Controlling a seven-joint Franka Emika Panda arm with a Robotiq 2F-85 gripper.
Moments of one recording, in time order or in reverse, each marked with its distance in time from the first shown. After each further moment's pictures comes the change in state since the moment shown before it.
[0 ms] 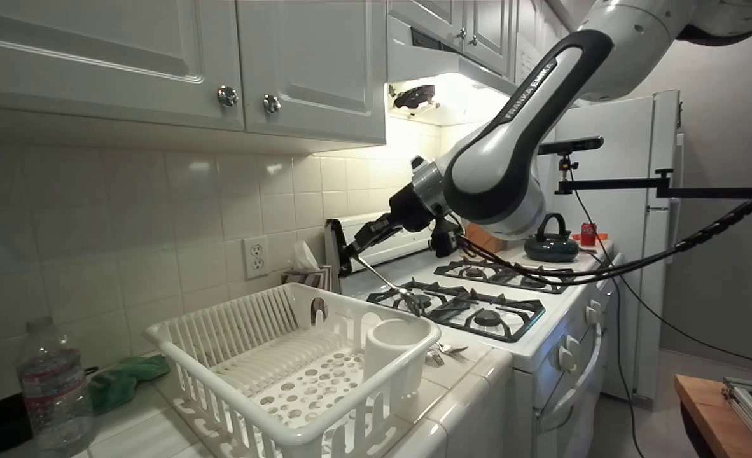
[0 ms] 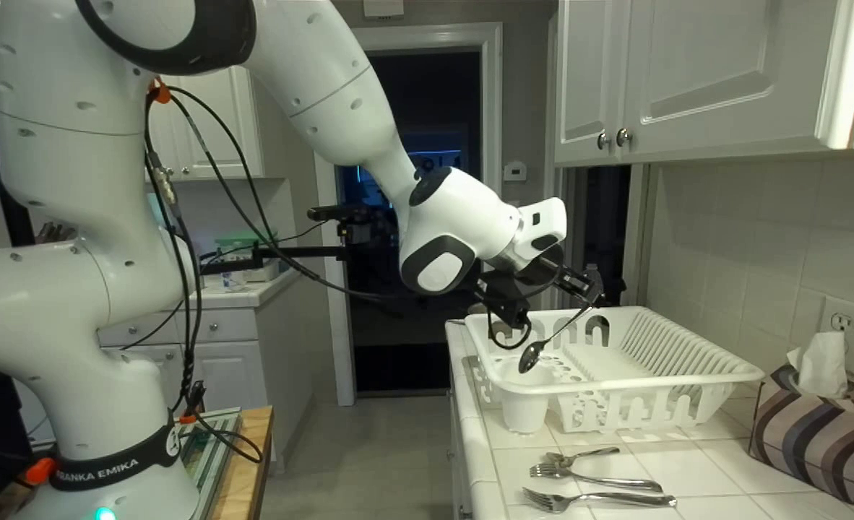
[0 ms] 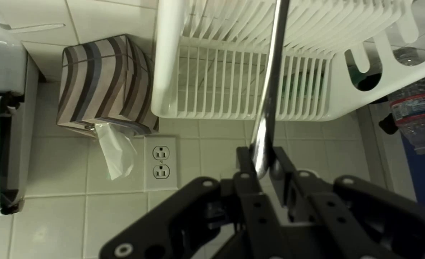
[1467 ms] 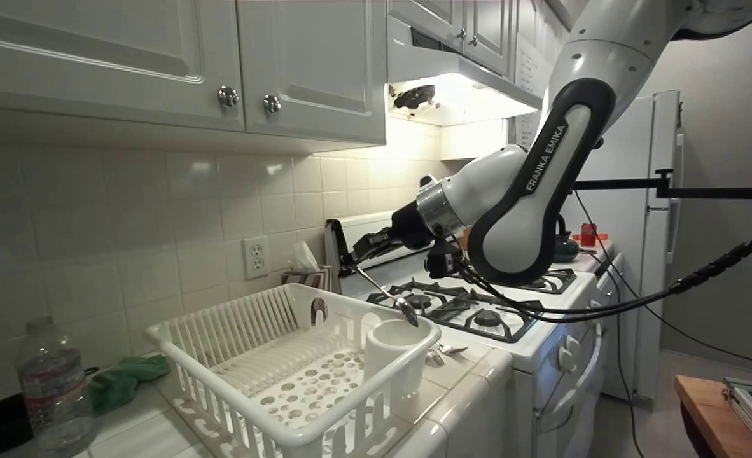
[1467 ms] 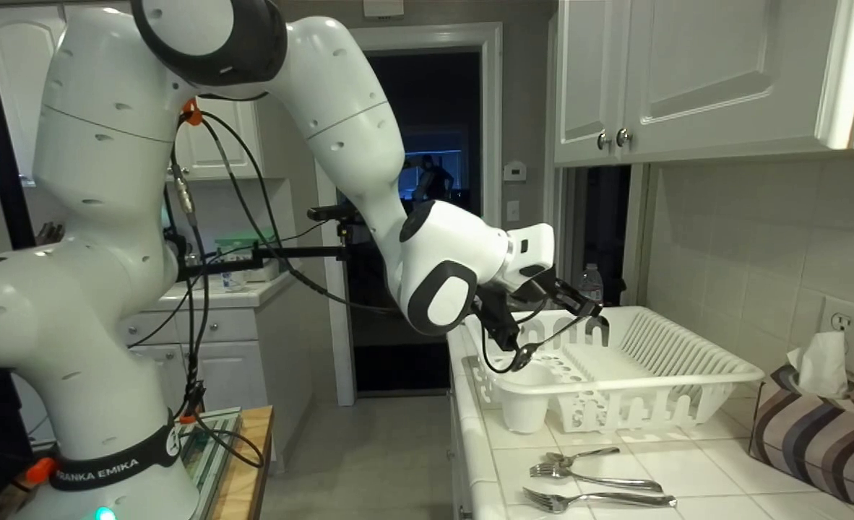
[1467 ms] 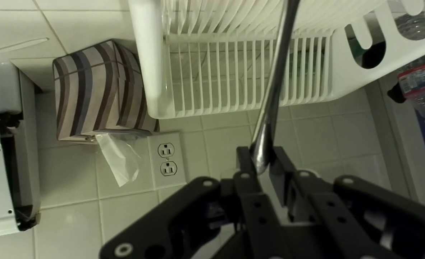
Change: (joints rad) arm 0.511 0.012 -0.599 -0.012 -0.334 0.193 0.529
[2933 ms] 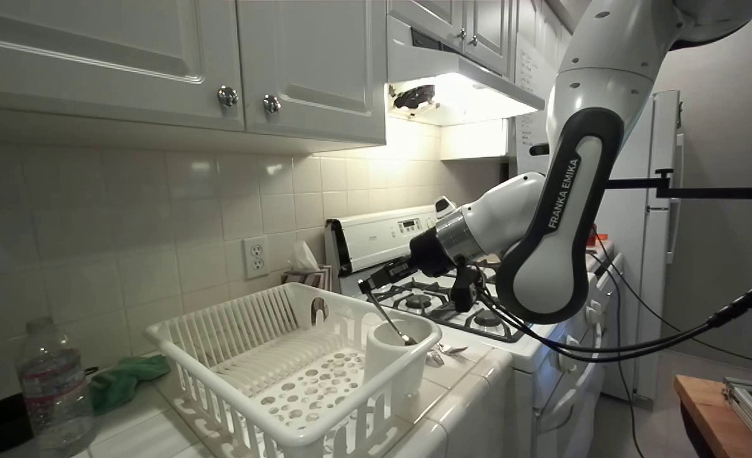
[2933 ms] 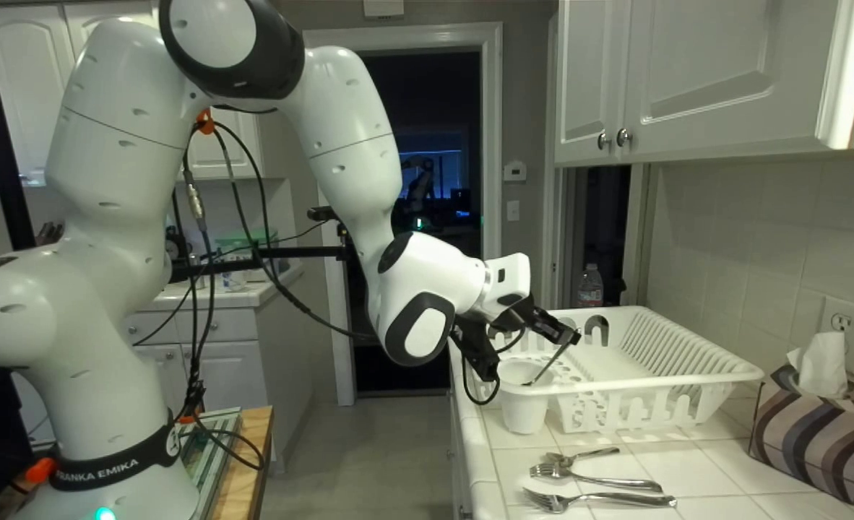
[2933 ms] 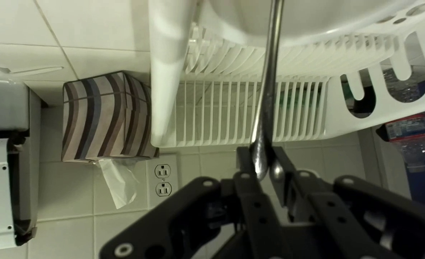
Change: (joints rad) arm 0.107 0.054 -0.116 -0.087 -0.019 0.131 -0.049
